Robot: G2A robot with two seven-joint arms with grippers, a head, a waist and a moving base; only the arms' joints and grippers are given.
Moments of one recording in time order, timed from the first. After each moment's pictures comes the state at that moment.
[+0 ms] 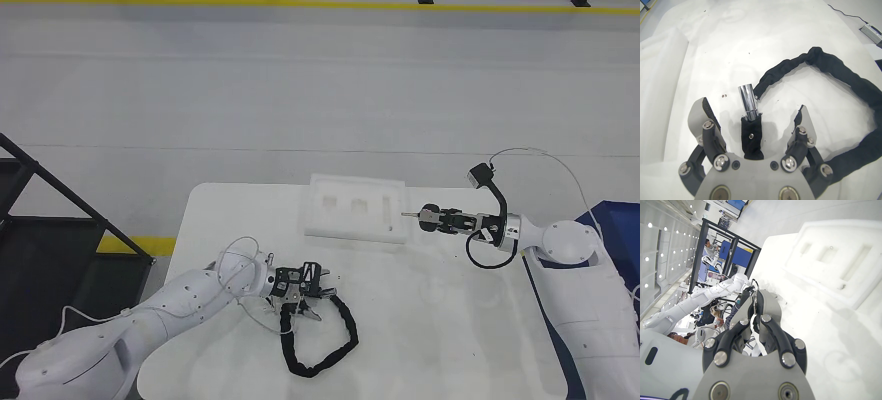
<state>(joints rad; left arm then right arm) 0.73 -1.00 -0.23 -1.03 1.53 -0.73 0.54 -1.01 -1.07 1.34 -1.25 0.19 -0.40 1.20</state>
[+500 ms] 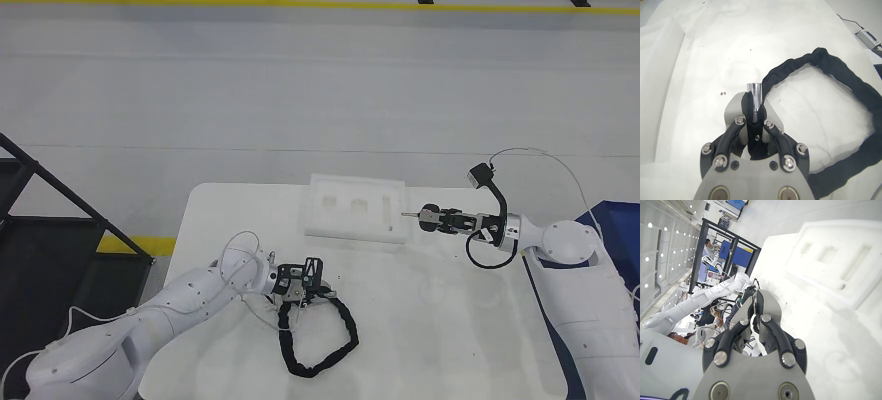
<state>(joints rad) 0.74 -1.03 -0.28 -0.99 1.49 -0.81 0.51 -1.01 -1.07 1.34 -1.25 0.19 -0.40 1.20</state>
